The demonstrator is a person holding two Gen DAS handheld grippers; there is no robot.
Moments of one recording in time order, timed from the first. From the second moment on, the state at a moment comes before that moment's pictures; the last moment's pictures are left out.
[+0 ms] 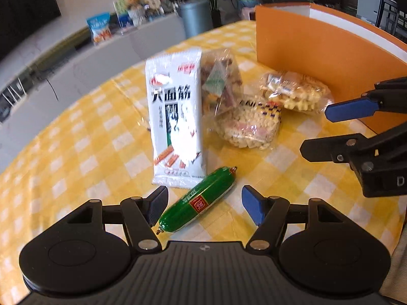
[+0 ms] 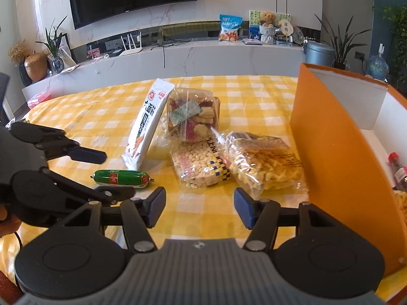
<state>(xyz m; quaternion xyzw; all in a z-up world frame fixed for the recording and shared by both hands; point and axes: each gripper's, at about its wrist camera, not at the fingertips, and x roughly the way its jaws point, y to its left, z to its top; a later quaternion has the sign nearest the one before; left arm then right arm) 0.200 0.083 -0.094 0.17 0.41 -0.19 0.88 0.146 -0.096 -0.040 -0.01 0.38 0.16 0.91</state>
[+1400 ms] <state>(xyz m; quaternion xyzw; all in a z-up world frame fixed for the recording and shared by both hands) 0.189 0.107 -0.083 0.05 0.51 -0.09 0.85 0.246 -0.031 -0.063 0.14 0.42 0.24 0.86</state>
